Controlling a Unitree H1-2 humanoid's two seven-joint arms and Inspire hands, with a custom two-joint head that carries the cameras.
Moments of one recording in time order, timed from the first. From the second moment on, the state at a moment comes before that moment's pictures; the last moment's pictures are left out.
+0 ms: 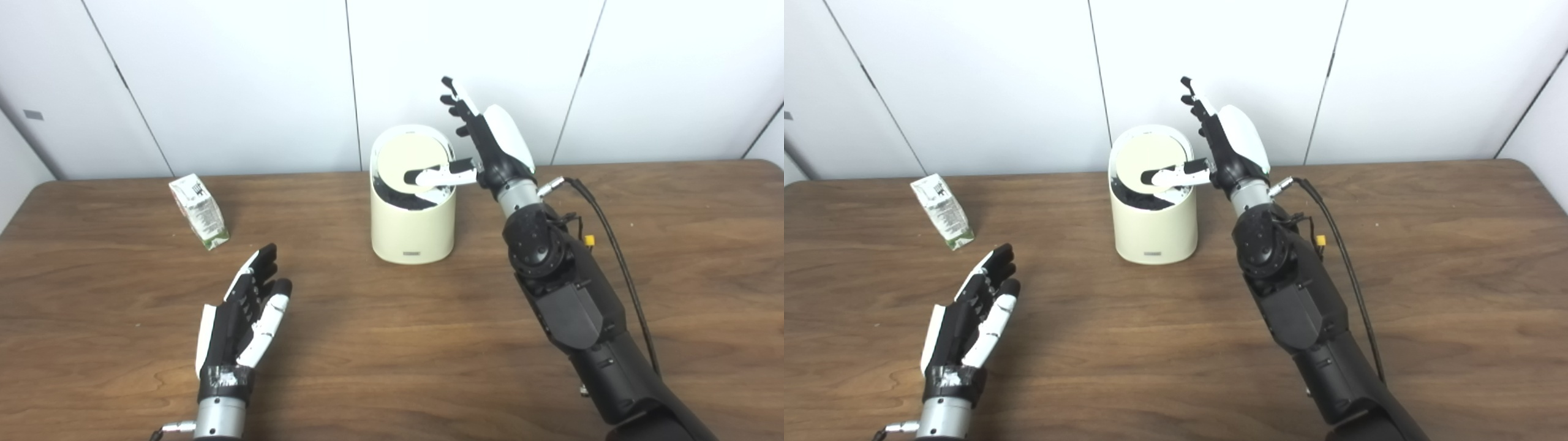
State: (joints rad) left arm 0.12 -0.01 0.01 -0.31 0.08 0.06 0.03; right arm -0.65 -0.13 0.24 0.20 -0.55 0.21 -0.08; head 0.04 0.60
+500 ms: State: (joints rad) left arm 0.12 -0.01 0.01 -0.31 0.08 0.06 0.03; right arm -0.65 -0.15 0.30 0.17 -0.67 0.18 -0.10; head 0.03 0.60
